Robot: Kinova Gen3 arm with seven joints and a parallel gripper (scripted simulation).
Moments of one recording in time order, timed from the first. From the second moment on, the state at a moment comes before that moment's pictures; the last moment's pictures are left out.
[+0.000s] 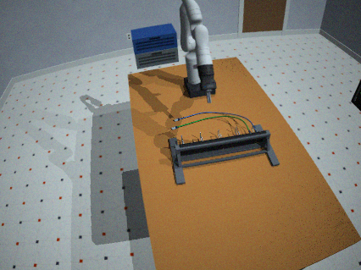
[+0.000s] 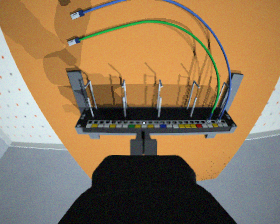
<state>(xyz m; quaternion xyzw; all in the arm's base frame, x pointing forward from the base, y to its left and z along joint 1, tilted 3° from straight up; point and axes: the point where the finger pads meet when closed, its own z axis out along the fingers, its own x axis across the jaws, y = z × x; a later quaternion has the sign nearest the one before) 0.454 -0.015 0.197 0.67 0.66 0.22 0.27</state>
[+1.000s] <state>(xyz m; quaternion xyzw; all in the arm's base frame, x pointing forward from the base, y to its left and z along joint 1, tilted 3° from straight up) 0.462 -0.011 0.188 0.66 0.66 0.22 0.27</state>
